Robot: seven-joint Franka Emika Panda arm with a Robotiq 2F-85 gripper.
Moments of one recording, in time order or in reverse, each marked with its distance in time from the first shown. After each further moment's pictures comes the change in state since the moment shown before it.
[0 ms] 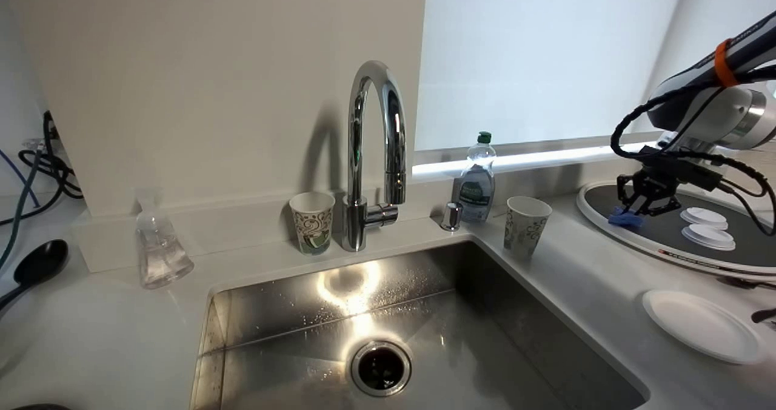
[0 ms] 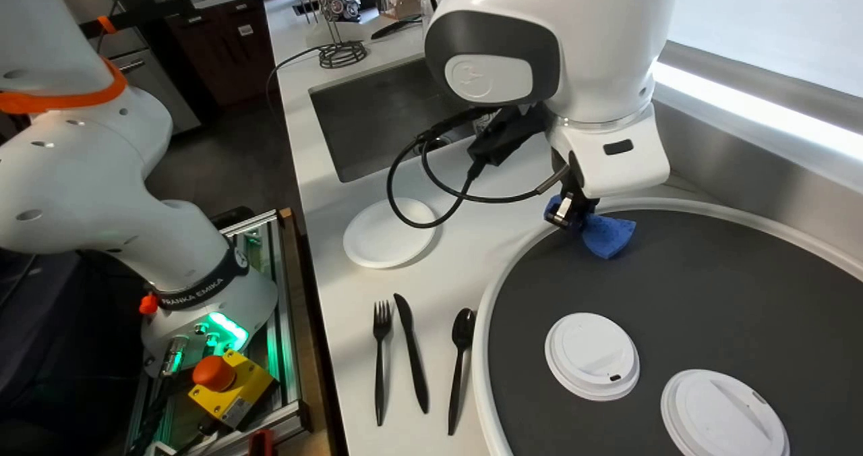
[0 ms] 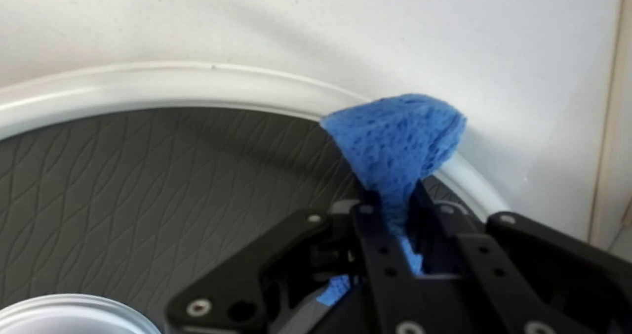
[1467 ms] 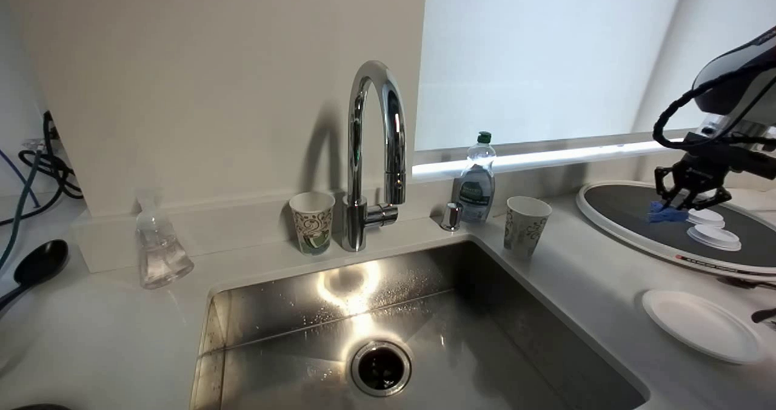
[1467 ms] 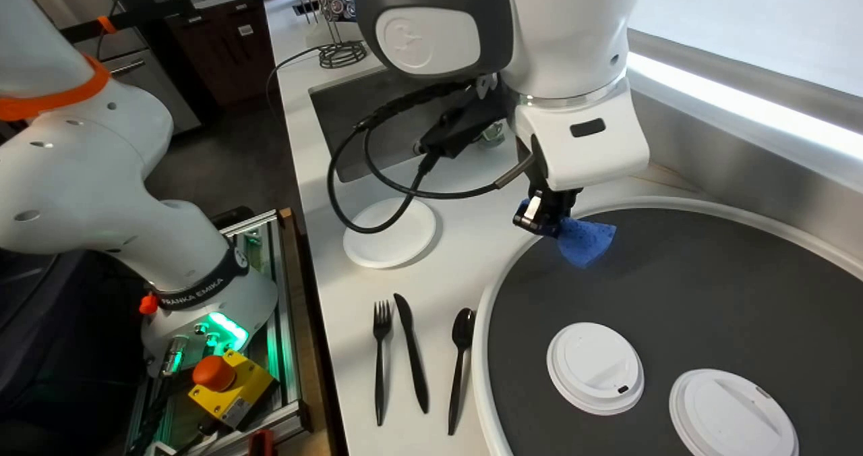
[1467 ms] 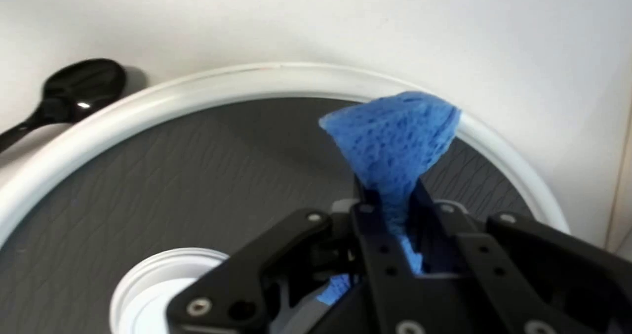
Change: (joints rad) arm -0.014 -0.177 -0.065 -0.105 -0.144 -0.086 0.006
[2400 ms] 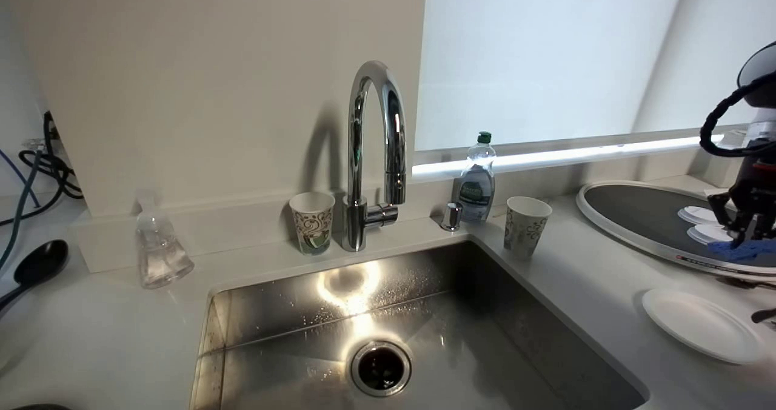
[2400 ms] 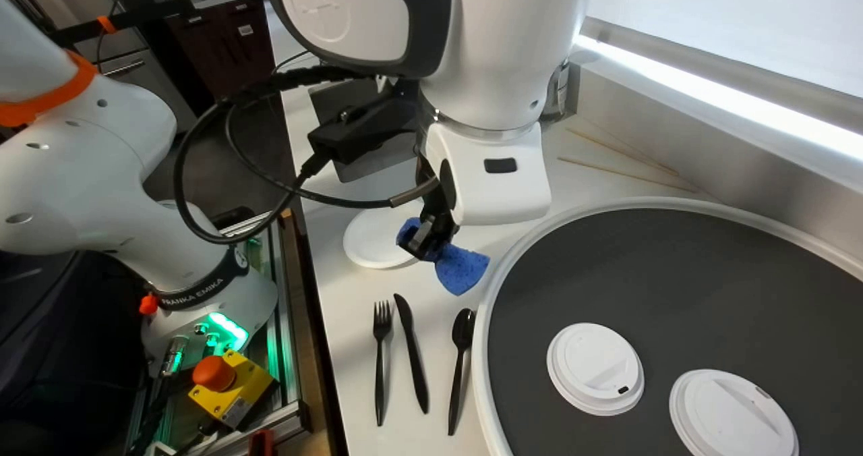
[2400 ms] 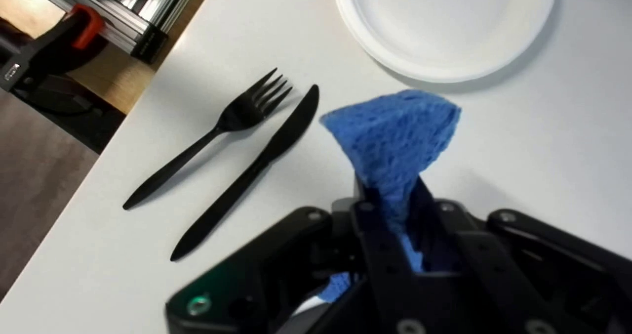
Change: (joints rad) arm -0.054 -0.127 -0.026 -0.070 -0.190 -0.434 -0.064
